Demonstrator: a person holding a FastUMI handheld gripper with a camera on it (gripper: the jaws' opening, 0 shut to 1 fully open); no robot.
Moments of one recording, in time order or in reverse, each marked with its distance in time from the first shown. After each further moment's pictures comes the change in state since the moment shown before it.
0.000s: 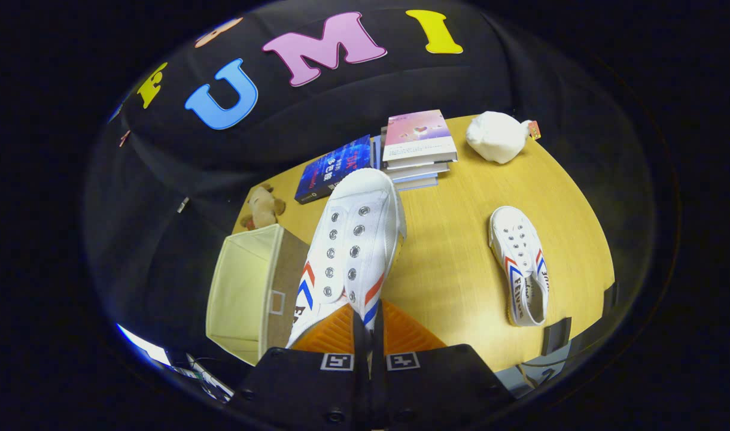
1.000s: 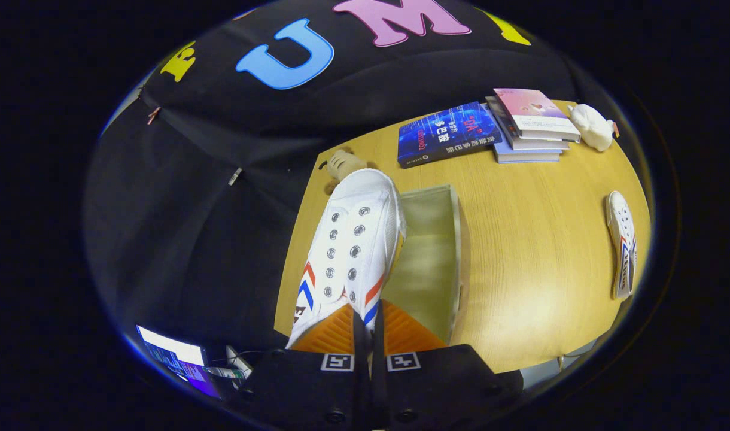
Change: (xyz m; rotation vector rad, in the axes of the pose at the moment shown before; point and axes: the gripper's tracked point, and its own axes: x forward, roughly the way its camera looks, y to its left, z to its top) arm 0.072 0.204 -0.065 -0.032 0.186 0.179
